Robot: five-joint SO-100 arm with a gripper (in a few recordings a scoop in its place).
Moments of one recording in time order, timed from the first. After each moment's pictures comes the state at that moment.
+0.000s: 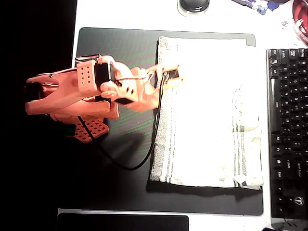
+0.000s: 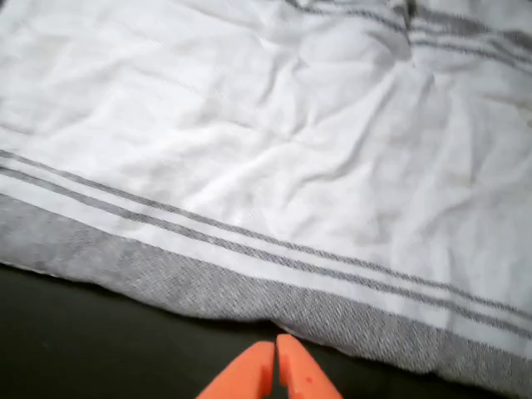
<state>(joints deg) -13.1 163.9 149.2 75.3 -91.8</state>
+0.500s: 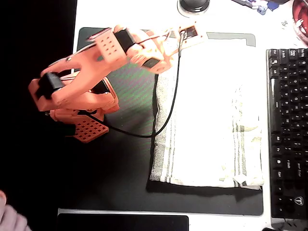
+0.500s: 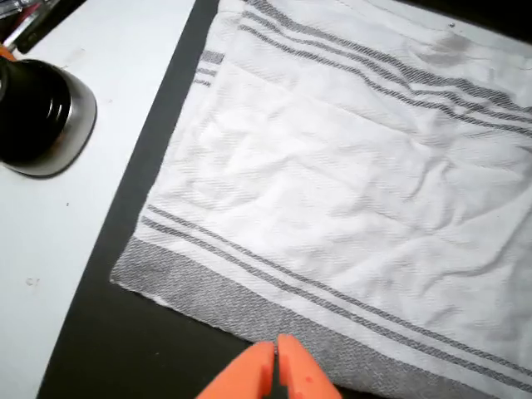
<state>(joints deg) -34.0 130.5 124.1 67.9 -75.0</state>
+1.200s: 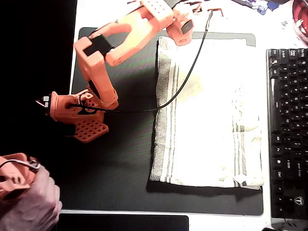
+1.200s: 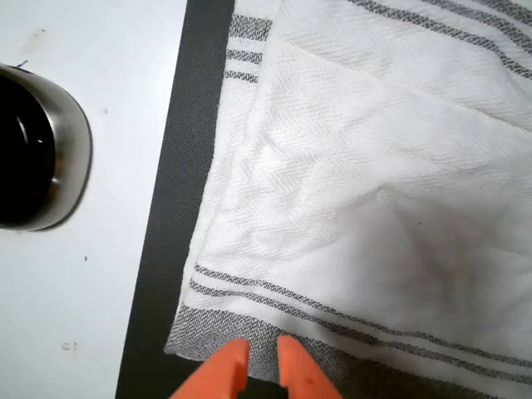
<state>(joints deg) -40.3 83.9 86.4 75.2 -62.3</state>
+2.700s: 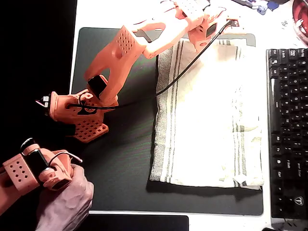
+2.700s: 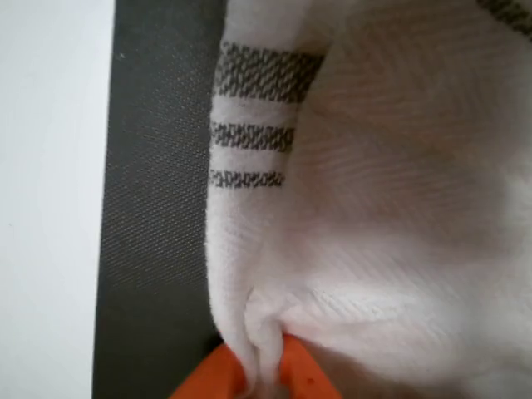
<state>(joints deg) -38.5 42.8 51.0 78.2 -63.3</state>
